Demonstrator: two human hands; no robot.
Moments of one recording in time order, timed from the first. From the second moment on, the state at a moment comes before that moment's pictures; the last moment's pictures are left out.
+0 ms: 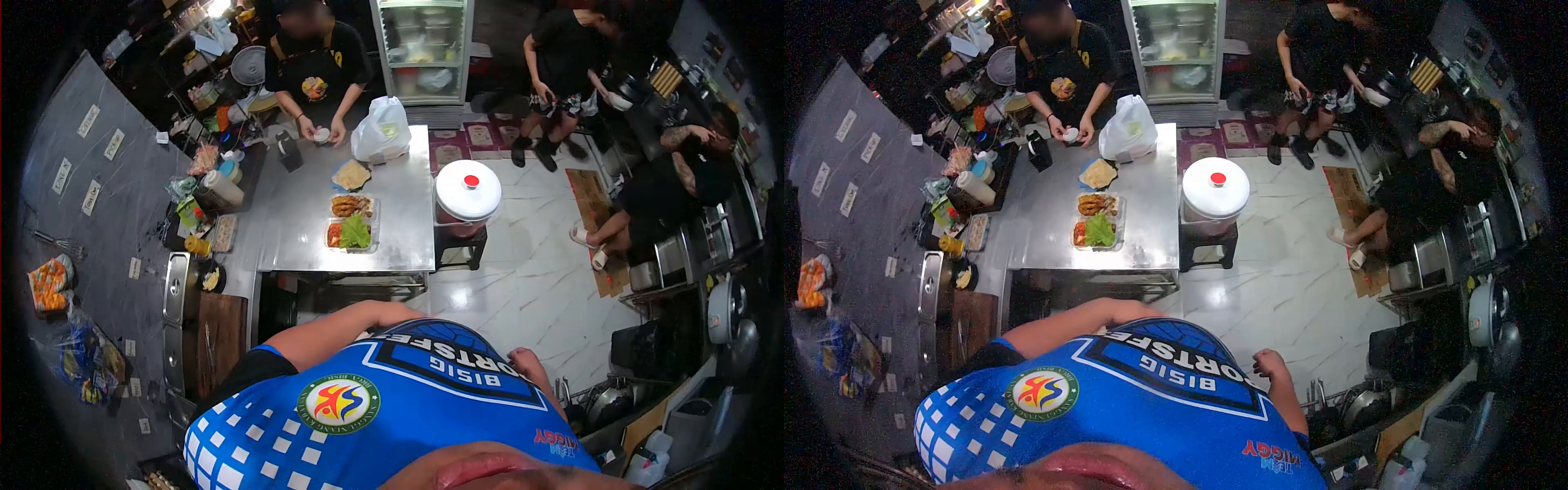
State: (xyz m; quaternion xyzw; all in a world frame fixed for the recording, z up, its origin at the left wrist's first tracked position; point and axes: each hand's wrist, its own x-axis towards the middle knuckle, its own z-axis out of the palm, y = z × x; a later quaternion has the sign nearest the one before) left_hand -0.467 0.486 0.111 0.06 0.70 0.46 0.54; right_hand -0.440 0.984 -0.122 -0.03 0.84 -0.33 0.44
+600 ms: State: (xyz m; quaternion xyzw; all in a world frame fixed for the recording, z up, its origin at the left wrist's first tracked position) left_hand -0.435 0.326 0.285 0.43 0.54 0.61 0.39; right_hand -0.417 0.777 -0.110 0.21 0.78 -0.34 0.48
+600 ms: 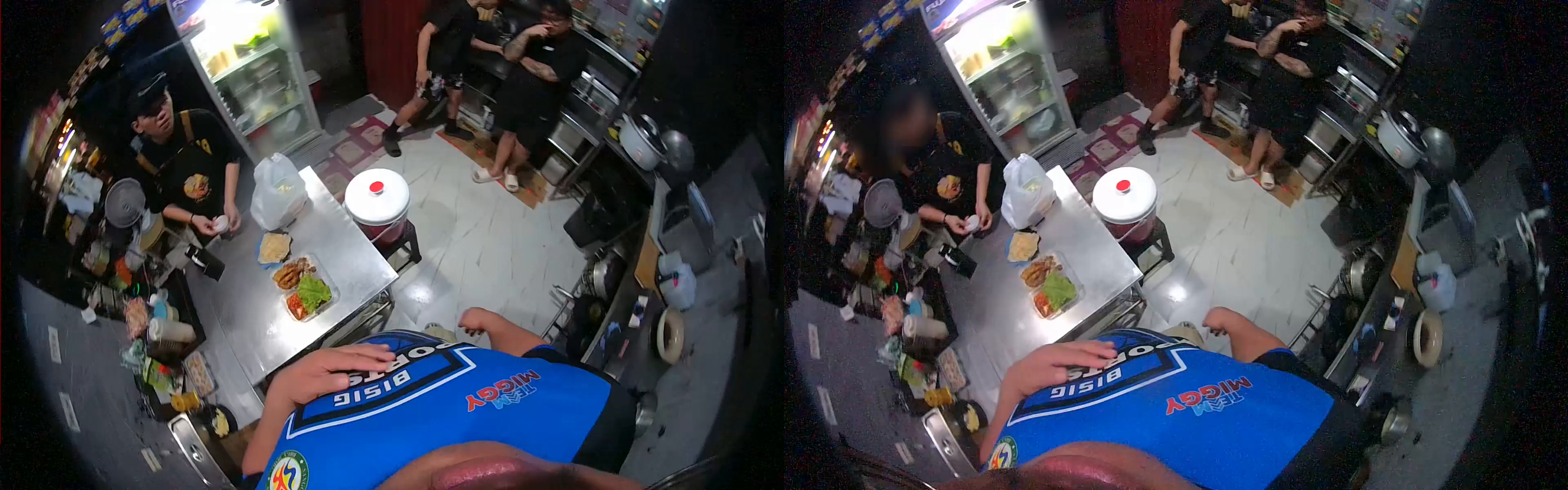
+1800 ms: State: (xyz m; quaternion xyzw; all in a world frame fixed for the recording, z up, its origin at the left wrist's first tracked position) left_hand -0.474 0.307 0.220 0.29 0.54 0.60 0.52; right_hand -0.327 0.711 -0.064 0.26 0.78 -0.35 0.45
